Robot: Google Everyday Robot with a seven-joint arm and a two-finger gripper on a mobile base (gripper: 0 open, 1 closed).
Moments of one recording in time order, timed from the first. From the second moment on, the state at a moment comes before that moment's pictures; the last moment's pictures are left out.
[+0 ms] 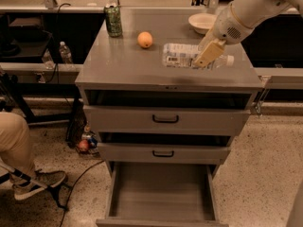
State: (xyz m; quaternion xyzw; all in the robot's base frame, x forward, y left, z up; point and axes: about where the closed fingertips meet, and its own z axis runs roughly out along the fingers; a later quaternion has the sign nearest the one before) arm 0.659 -0.157 0.911 -0.58 0.76 0.07 0.28
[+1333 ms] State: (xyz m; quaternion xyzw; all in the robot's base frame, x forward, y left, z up) arm 0.553 -0.173 0.842 -0.58 0.77 0.13 0.24
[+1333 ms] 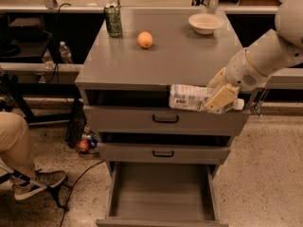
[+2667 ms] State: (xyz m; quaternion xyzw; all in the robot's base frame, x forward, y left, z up) arm 0.497 -0.176 0.711 -0.54 0.78 0.22 0.24
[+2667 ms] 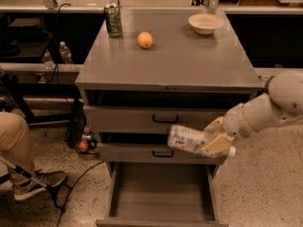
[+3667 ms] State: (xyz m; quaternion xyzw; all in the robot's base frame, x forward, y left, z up) arm 0.478 -0.155 0.553 -0.52 0.76 0.28 0.25
